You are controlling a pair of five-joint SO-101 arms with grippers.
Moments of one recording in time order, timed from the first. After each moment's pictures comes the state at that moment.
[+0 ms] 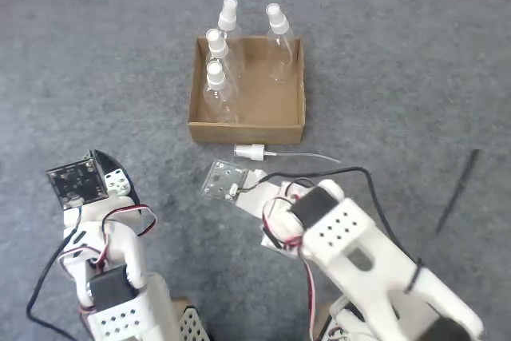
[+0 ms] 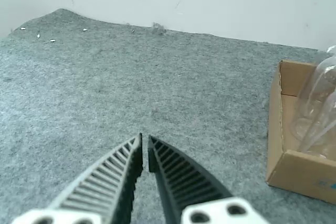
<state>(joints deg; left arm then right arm) -26.0 -103.3 91.6 46.6 3.2 -44.6 -31.8 49.2 69.6 27.8</state>
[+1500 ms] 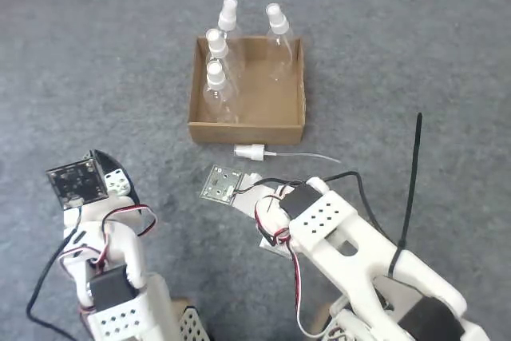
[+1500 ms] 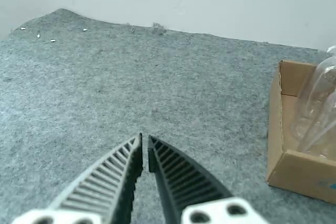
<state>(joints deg) -26.0 -103.3 91.6 46.6 3.2 -44.6 -25.1 51.5 63.8 27.8</state>
